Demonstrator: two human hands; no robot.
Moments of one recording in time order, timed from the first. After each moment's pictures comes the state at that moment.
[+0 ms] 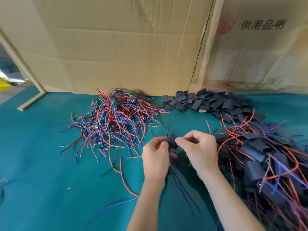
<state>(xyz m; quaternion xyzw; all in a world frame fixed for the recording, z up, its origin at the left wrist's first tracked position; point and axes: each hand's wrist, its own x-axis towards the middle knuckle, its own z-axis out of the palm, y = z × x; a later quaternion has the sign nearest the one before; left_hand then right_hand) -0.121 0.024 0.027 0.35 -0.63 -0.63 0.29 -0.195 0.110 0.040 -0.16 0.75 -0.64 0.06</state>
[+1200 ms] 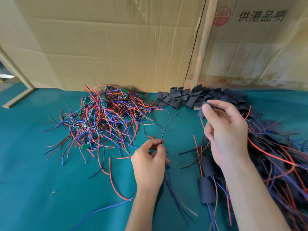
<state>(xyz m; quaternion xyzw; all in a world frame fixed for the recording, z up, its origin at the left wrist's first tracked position) -0.119 0.035 0.012 0.34 -0.67 -0.56 0.36 -0.243 0.144 0.071 -0.16 0.53 -0.83 0.06</state>
